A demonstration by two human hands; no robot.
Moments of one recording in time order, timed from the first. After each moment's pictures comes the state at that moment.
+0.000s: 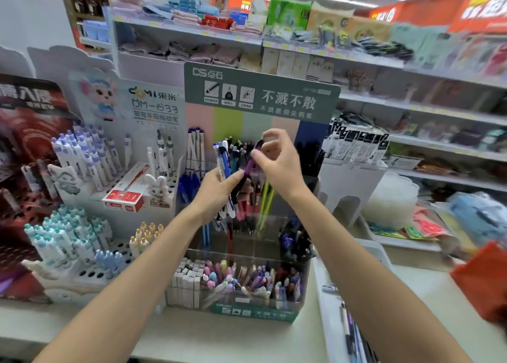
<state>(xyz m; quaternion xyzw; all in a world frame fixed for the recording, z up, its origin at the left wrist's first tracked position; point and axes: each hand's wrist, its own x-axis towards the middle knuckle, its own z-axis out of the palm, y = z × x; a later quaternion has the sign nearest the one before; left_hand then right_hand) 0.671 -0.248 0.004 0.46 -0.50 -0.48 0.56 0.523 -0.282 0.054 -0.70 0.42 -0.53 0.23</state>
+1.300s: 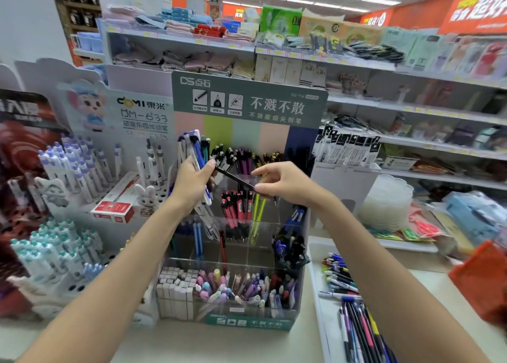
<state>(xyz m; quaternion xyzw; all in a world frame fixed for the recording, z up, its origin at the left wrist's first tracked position) 0.692 -0.271 0.021 0.52 -0.51 -0.34 0.60 0.471 -0.286 0.062 -0.80 0.45 -0.24 0.31</state>
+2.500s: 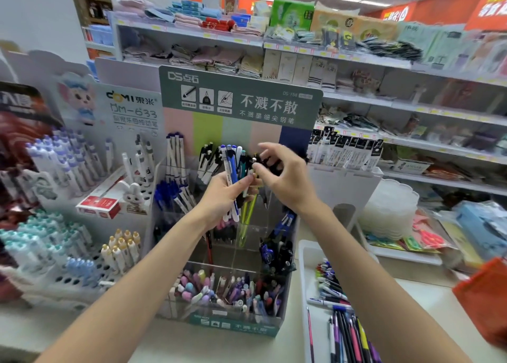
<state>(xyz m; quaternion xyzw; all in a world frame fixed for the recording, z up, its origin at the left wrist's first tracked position) 0.610 -0.270 0.014 0.44 -0.49 -0.50 0.57 0.457 -0.301 0.051 -0.79 0.36 -0.48 0.09</state>
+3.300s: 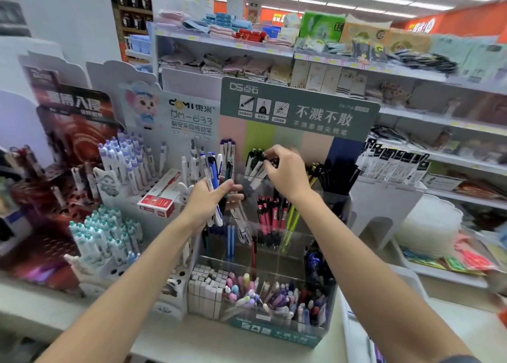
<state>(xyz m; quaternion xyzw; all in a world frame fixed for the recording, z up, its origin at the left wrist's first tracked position) 0.737 -0.246 -0.006 0.47 -0.43 -0.47 0.61 0.564 -0.335 0.044 -0.80 0.46 -0.38 0.04</state>
